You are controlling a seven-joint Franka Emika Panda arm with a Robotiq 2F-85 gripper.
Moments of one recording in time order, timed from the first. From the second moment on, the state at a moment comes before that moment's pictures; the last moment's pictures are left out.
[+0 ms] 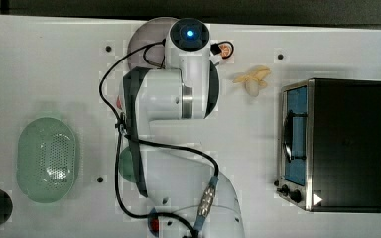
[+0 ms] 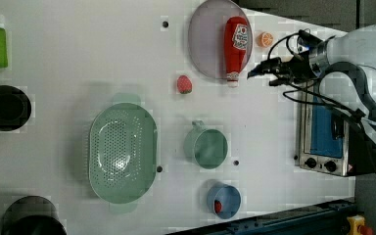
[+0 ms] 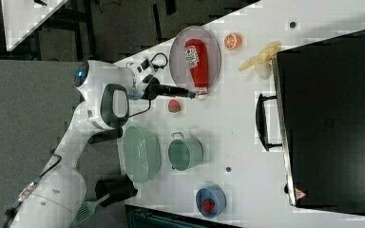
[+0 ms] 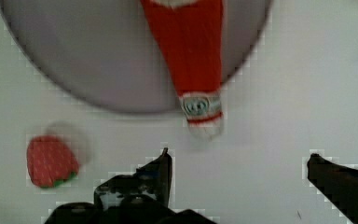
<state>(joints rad) -0.07 0.50 0.12 -1.78 0.00 0.58 -0.52</state>
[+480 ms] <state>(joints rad) -0.04 0.73 0.11 -1.60 -0.08 0.74 -0.55</state>
